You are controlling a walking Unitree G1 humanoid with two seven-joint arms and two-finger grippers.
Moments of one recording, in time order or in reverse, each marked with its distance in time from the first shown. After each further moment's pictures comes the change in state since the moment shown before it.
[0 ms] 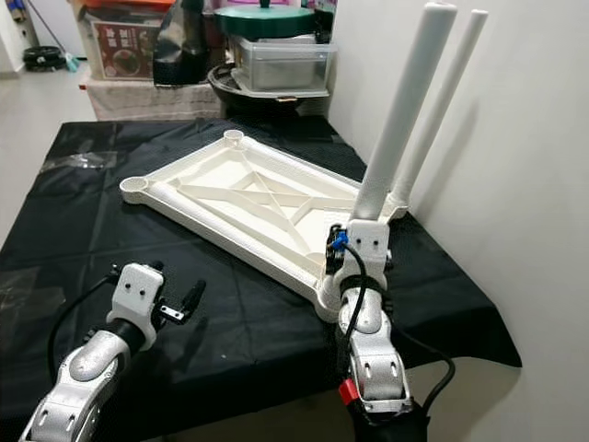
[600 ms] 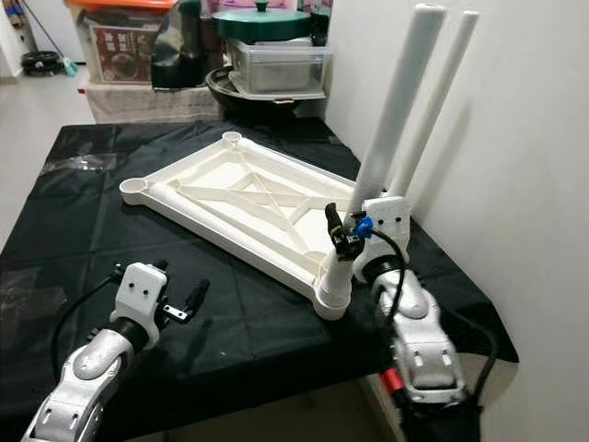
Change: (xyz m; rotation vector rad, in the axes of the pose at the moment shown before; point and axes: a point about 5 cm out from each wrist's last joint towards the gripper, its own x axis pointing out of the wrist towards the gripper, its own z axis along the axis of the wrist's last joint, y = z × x) left arm 0.004 -0.006 0.000 -0.005 -0.009 -0.030; right arm 0.013 -0.034 0.029 -0.060 -0.060 0.399
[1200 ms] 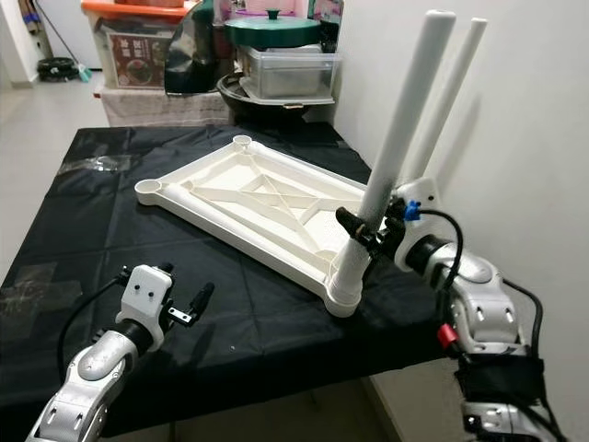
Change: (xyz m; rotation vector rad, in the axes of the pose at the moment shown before) left arm 0.000 -0.003 -0.002 -0.005 0.006 -0.010; right arm 0.011 -0.056 0.011 0.031 0.070 0.334
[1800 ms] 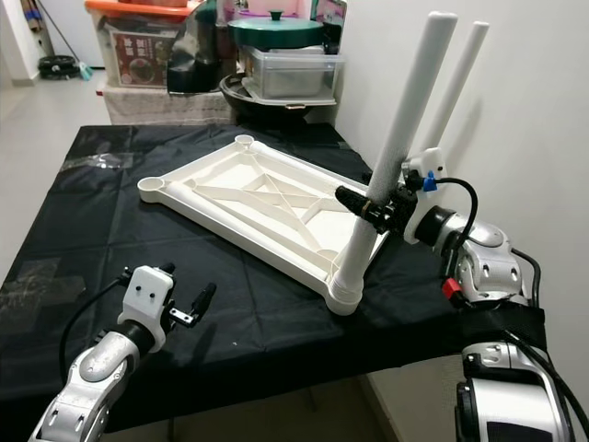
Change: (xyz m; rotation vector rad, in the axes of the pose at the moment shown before) left arm 0.000 -0.002 0.000 -0.007 -0.006 -0.001; right arm 0.019 -0.022 0.017 0.009 -0.081 0.122
